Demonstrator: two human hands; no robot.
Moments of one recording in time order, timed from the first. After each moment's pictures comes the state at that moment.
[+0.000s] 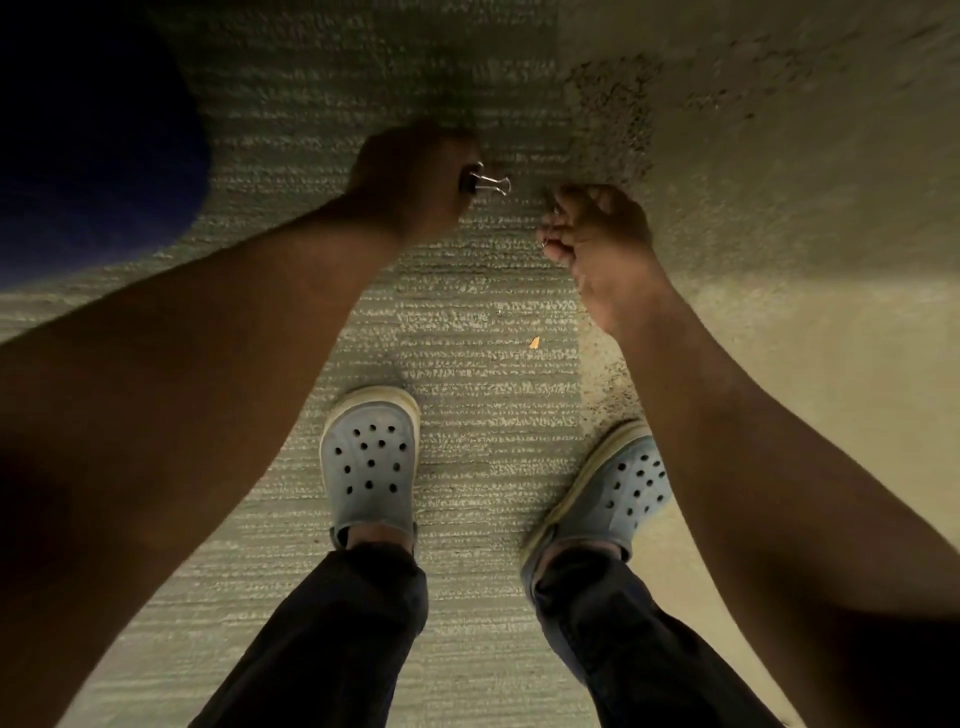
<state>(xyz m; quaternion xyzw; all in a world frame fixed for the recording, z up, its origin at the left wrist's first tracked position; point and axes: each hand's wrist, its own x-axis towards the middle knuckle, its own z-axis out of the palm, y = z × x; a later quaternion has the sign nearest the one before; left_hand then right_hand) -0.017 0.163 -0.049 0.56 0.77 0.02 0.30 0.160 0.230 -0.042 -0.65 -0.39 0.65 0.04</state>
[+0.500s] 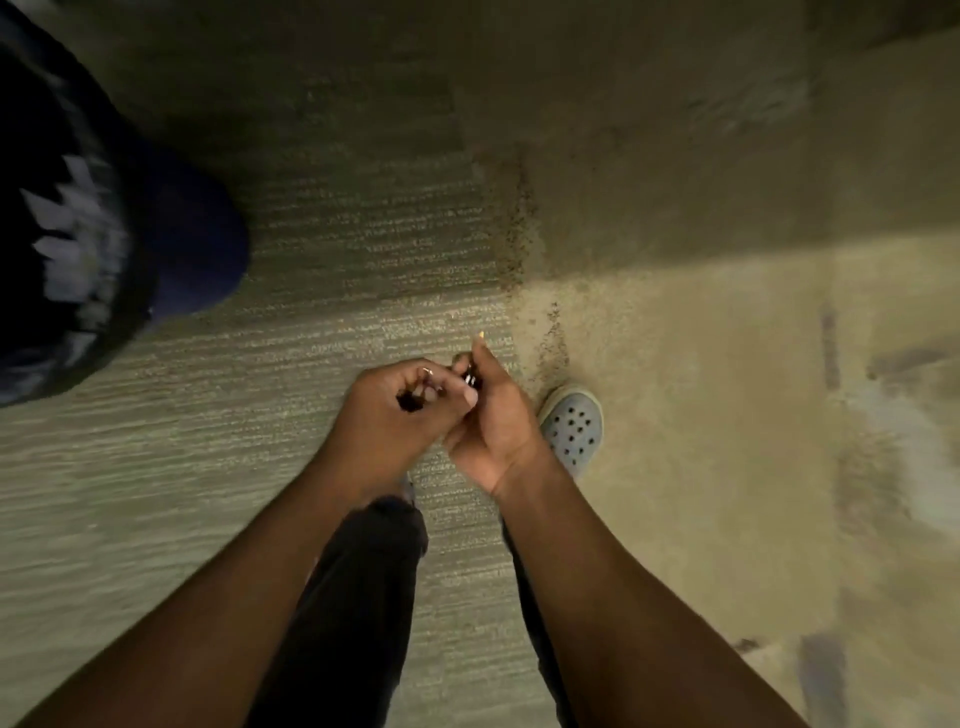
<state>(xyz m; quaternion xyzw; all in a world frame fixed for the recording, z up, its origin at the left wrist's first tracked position) 0.088 0.040 0.195 0.17 0.71 0.34 0.59 0.193 0.093 0.158 -0.56 0.02 0.82 0.10</state>
